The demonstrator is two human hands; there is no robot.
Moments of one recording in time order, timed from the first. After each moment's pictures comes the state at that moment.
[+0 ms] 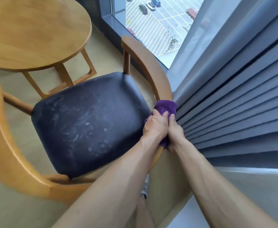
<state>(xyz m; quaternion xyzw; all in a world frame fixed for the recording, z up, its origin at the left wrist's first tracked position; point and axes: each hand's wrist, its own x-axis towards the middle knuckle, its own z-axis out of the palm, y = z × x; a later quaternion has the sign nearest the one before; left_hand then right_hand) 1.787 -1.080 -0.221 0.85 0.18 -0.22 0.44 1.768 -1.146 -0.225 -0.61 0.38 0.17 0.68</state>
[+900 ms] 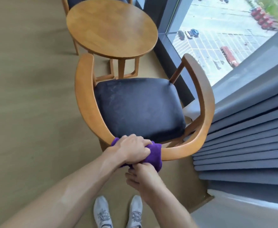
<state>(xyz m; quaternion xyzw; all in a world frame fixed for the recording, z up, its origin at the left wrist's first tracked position) 1.575 -0.870 -0.177 0.94 -0.02 -0.26 0.24 1.534 -0.978 -0.161 -0.68 0.26 0.46 0.51</state>
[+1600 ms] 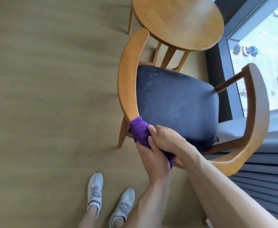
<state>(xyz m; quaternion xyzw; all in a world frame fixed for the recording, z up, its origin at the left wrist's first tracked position) 1.557 -0.964 -0.220 0.31 0.61 0.26 0.68 1.632 -0.930 -0.177 -0.81 -0.44 0.39 -0.07</state>
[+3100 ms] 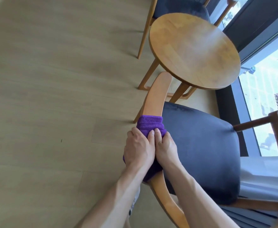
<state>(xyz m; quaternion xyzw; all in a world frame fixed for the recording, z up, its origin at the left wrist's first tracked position) 1.595 -0.718 -0.234 0.72 0.56 0.05 0.40 1.662 -0.768 -0.235 -0.88 -0.14 0.29 0.35</state>
